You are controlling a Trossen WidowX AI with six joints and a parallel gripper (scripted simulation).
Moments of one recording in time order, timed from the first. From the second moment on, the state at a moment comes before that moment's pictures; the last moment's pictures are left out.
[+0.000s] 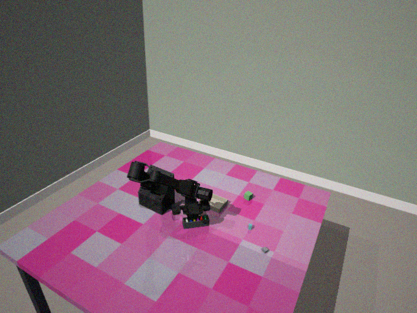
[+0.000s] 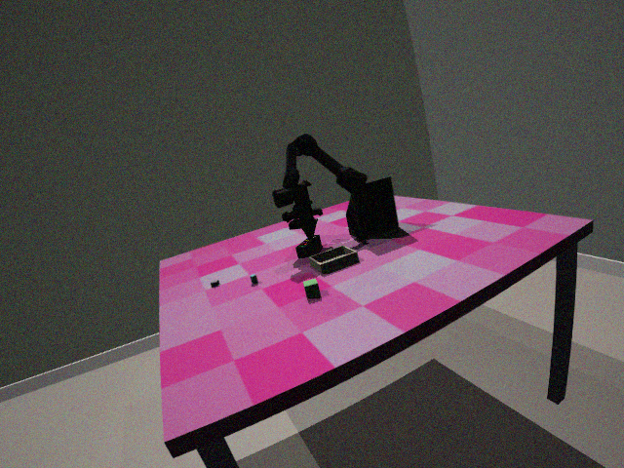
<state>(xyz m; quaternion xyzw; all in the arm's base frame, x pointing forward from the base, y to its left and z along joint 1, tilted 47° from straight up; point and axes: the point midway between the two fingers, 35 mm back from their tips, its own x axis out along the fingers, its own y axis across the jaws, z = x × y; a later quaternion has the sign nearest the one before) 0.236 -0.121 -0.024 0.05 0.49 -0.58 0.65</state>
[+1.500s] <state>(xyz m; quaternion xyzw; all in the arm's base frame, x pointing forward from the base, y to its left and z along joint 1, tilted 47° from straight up) 0.240 -0.107 -0.009 0.04 0.49 -0.58 0.65</state>
